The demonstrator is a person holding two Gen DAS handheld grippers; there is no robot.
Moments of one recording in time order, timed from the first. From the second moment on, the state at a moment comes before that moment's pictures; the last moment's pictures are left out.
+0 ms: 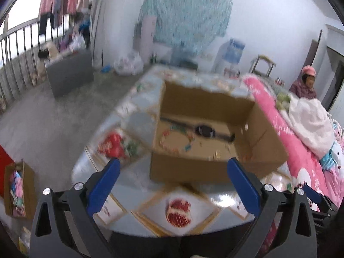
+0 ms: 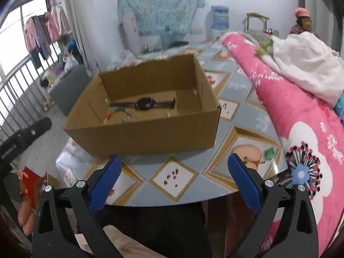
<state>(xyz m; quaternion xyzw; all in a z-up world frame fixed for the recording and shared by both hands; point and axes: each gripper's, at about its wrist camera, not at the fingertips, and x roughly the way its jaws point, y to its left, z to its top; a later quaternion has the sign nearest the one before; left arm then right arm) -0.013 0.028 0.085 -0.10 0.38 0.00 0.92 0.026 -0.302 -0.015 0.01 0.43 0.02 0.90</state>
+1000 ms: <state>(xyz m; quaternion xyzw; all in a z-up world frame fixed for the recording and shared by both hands) 0.016 -0.002 0.039 -0.06 0.47 0.00 0.88 0.066 -0.300 -0.037 0.01 0.48 0.03 0.88</state>
